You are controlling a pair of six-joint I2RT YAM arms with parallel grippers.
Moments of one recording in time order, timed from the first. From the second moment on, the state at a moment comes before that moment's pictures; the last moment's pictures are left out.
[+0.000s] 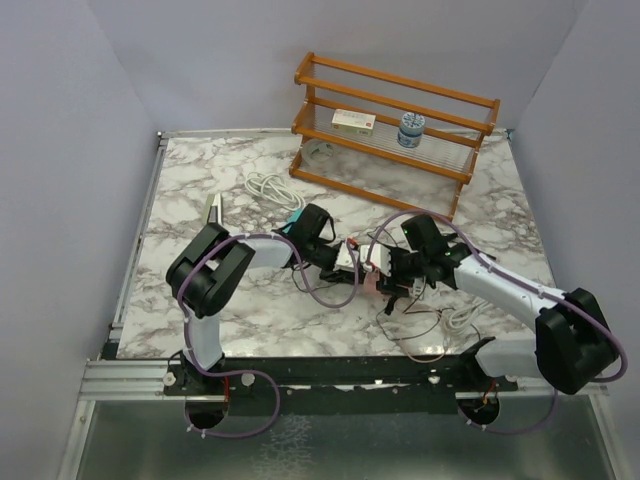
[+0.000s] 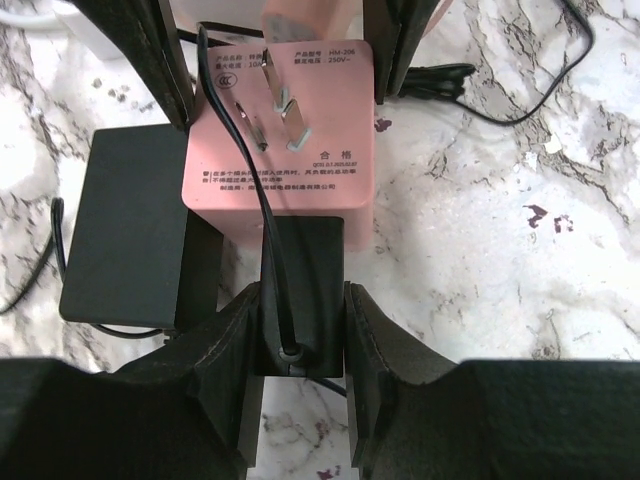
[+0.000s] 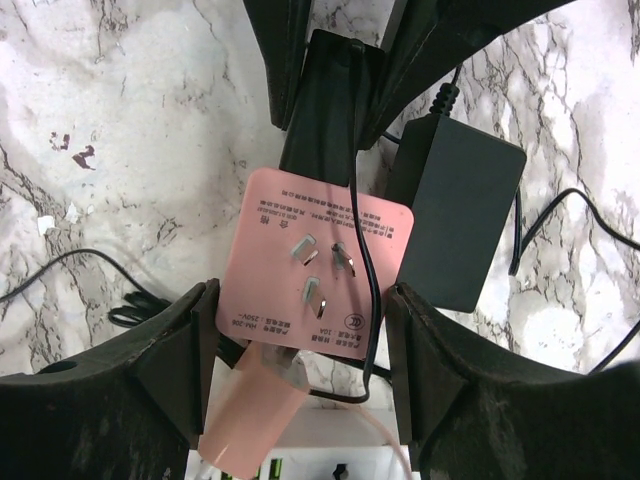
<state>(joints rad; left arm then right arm) -0.65 1.88 1.00 0.02 0.98 0.96 0.54 1.29 0.70 -0.39 -0.44 -0.93</state>
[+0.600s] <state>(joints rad) -0.65 1.86 0.87 0.26 0.96 0.78 0.54 1.30 0.71 -0.39 -0.43 -0.94</state>
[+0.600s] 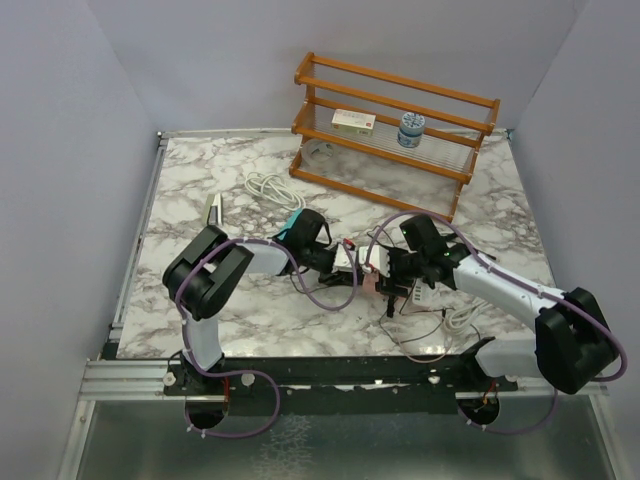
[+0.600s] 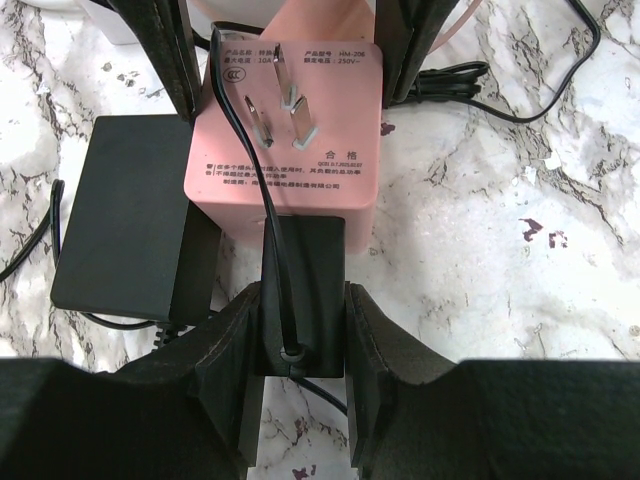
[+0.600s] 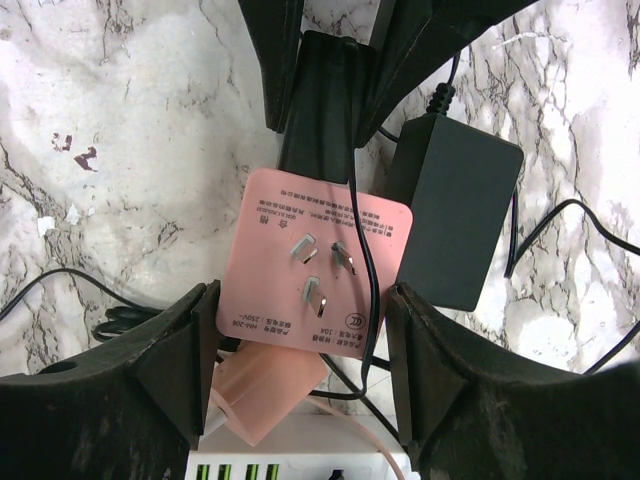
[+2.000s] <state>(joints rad) -0.62 1.83 0.88 0.16 0.93 0.85 0.56 1.33 0.70 -0.30 -0.40 -0.92</state>
